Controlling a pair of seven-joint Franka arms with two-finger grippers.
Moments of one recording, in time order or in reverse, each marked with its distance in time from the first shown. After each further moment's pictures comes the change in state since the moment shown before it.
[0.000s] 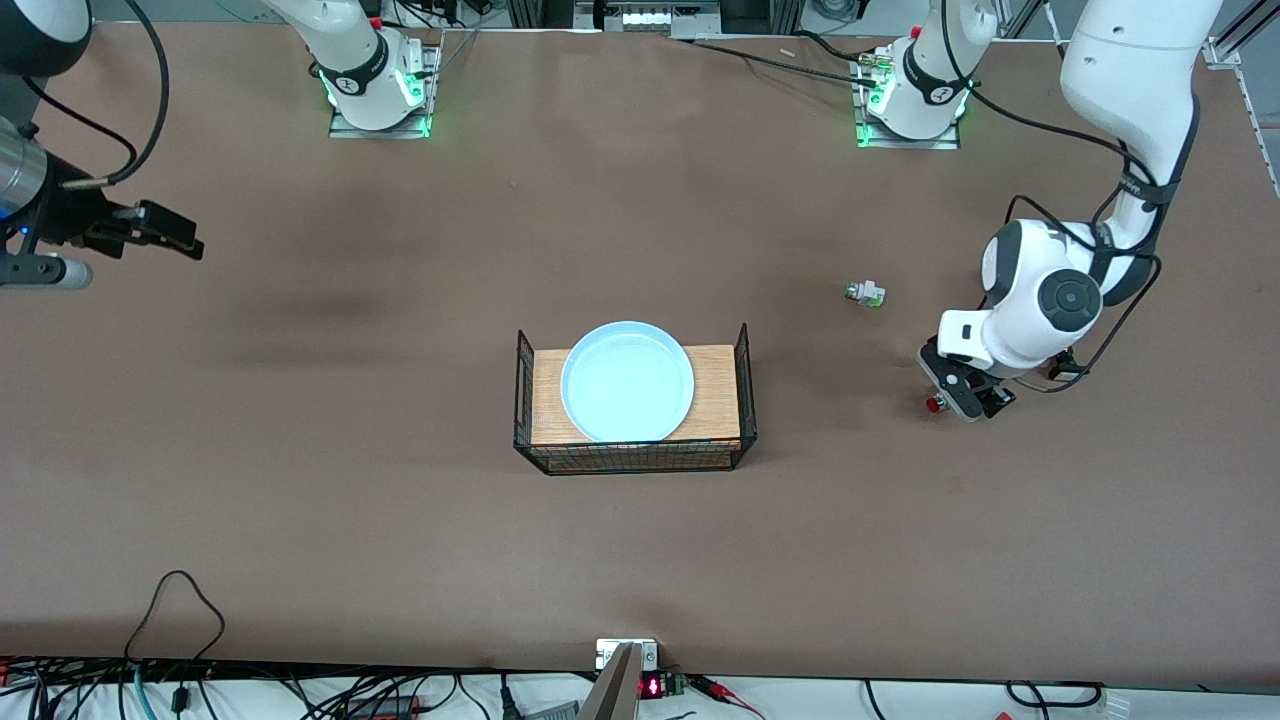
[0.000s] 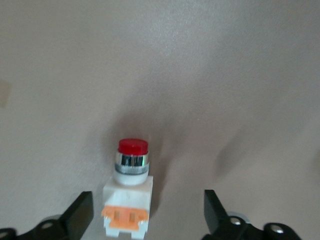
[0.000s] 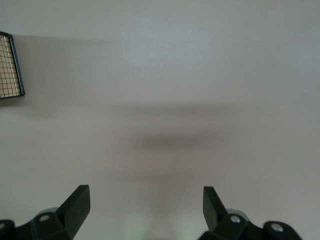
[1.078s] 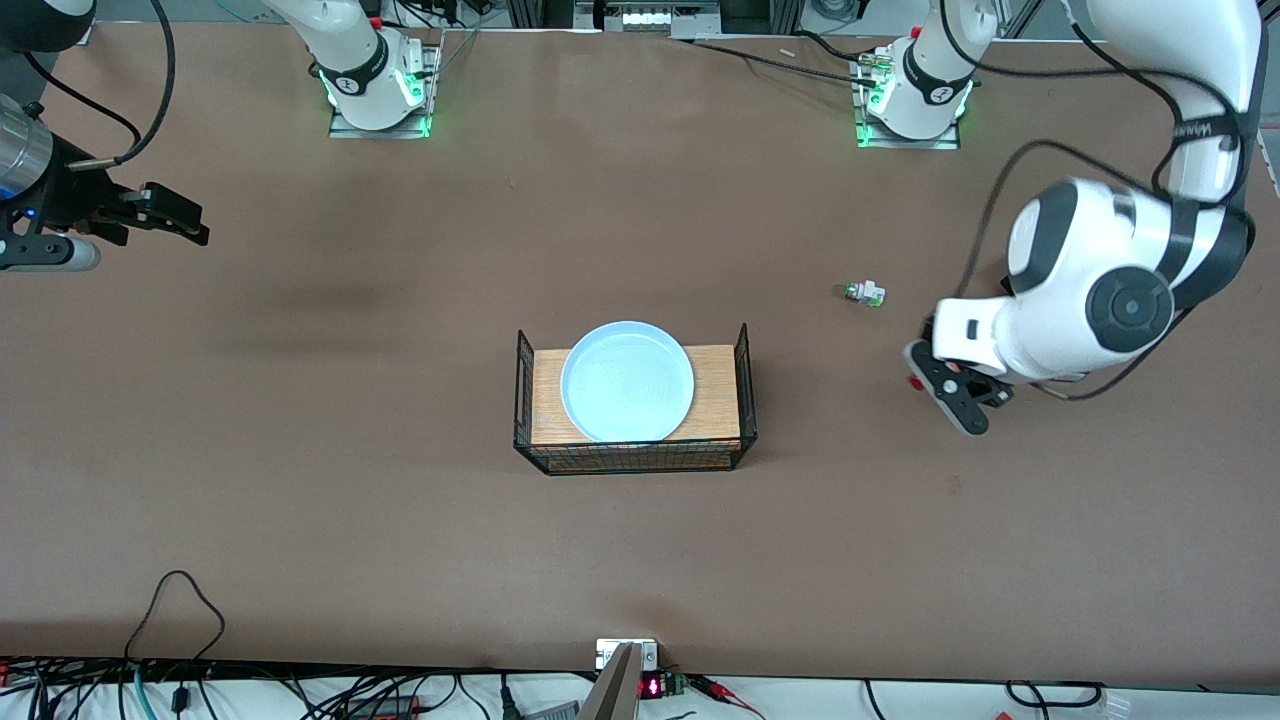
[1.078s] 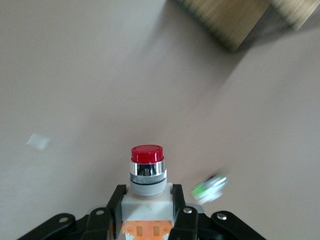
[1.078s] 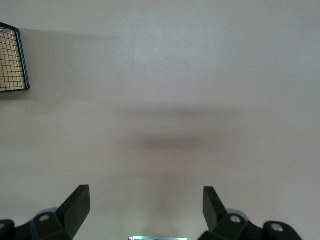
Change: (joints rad) left arm -0.011 -0.095 -0.210 0.563 -0.156 -0.812 -0.336; right arm 0.005 -0.018 0.010 -0.006 -0.002 -0.012 -0.001
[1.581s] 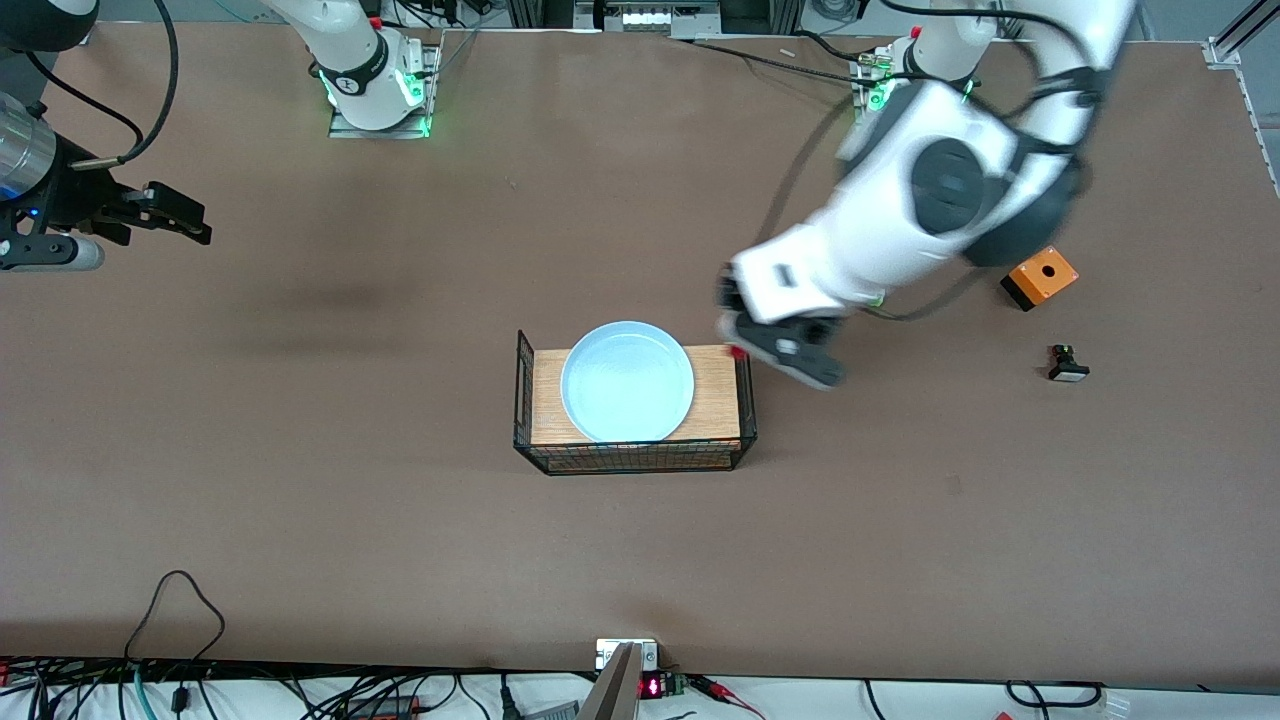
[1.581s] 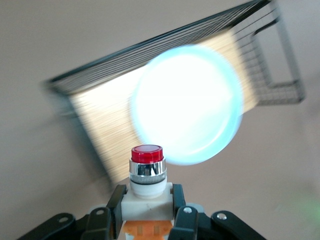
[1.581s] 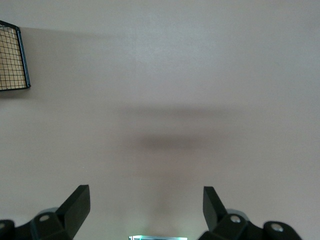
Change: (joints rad) left arm -0.262 0.104 -0.113 0.210 -0.085 0.172 -0.774; right arm 0.004 0.000 0.001 0.000 0.000 -0.002 0.000
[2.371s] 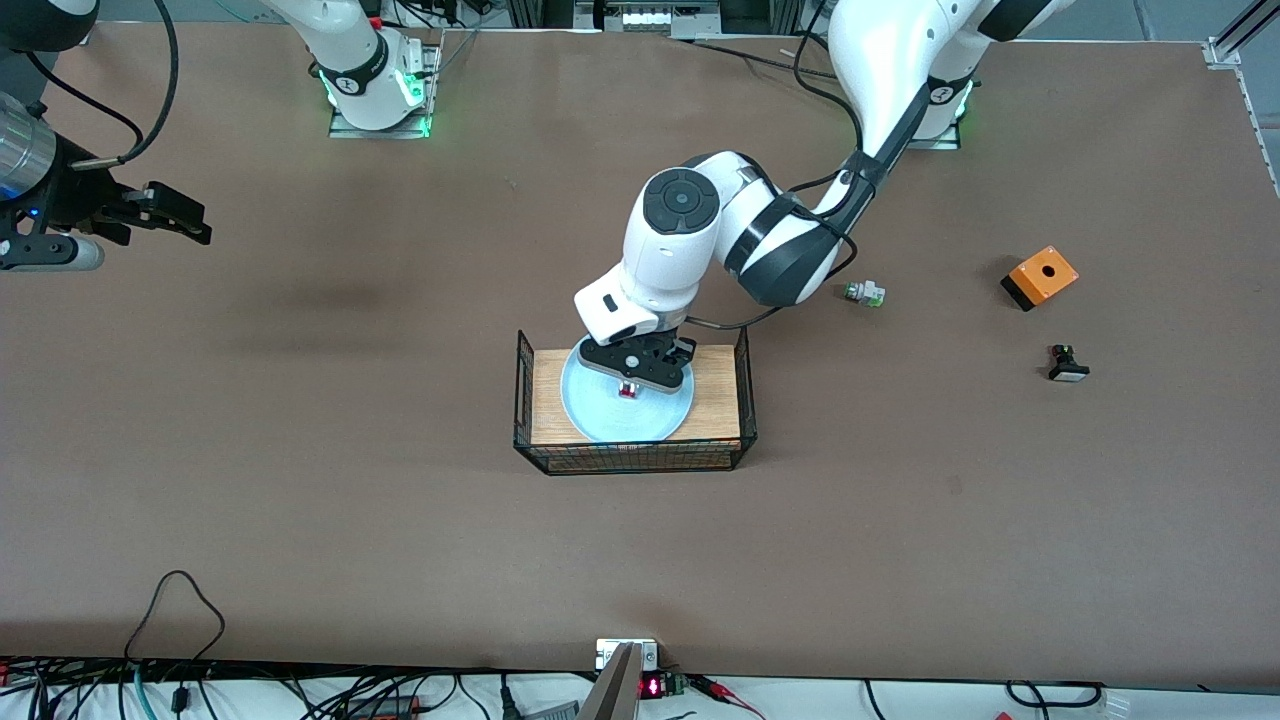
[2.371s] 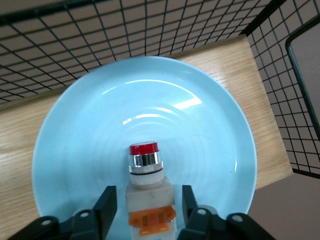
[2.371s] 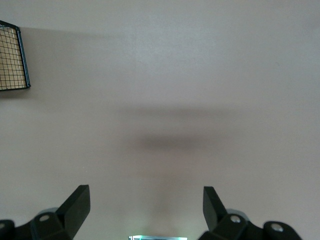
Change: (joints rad) left arm -0.225 0.255 0.067 0.108 0.305 0.214 -0.330; right arm 0.000 0.000 0.000 0.000 0.000 0.000 0.000
